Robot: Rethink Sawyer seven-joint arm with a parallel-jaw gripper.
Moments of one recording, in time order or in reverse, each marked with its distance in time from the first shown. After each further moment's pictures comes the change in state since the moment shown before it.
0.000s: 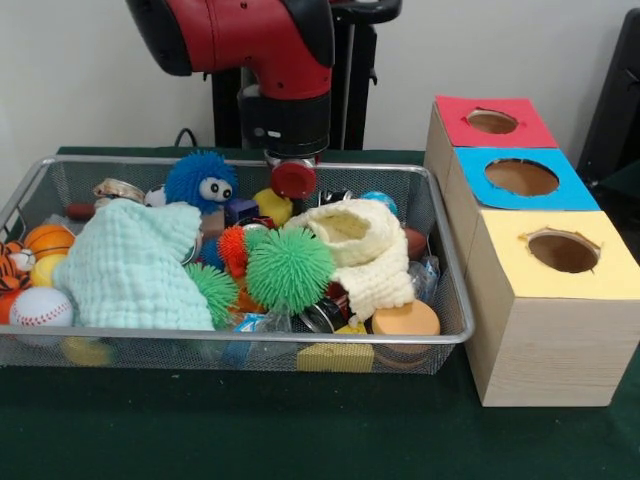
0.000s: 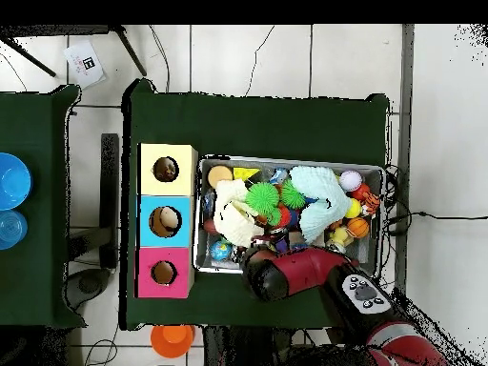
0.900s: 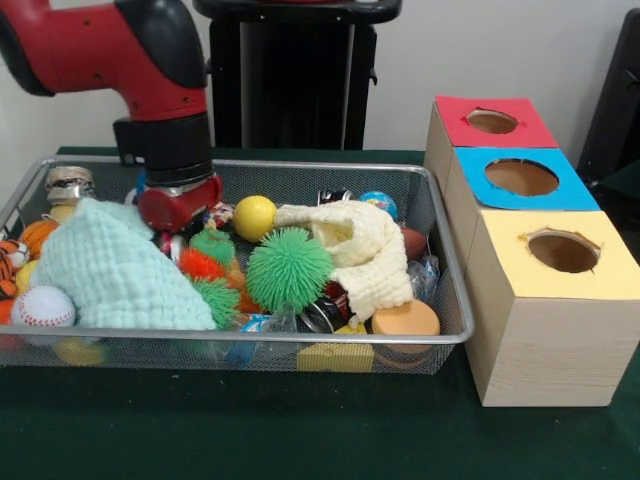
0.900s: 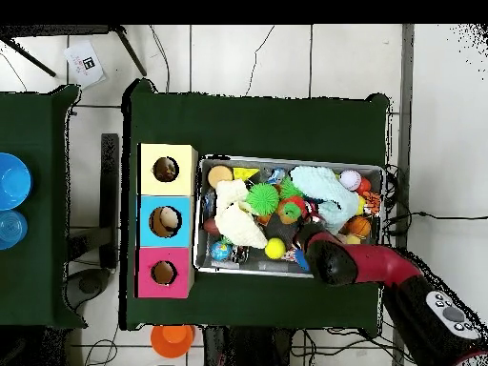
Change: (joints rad) arm -0.432 0.082 0.247 -0.116 -0.037 0.011 0.000
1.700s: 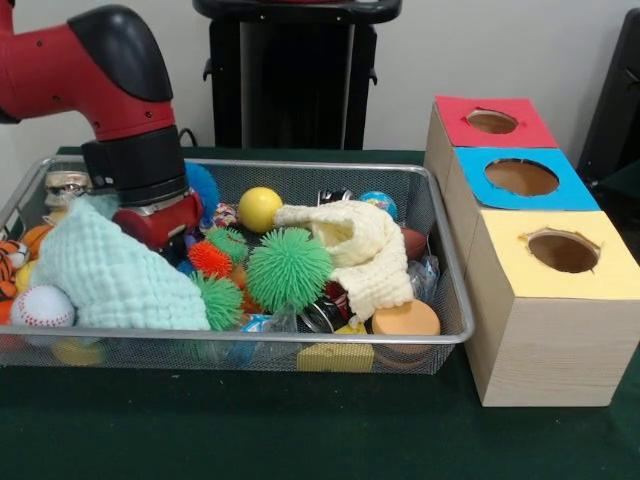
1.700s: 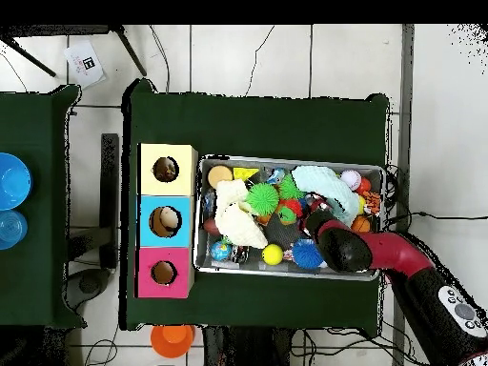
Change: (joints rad) arm -0.132 0.073 0.197 -0.069 -0.103 0.138 -0.001
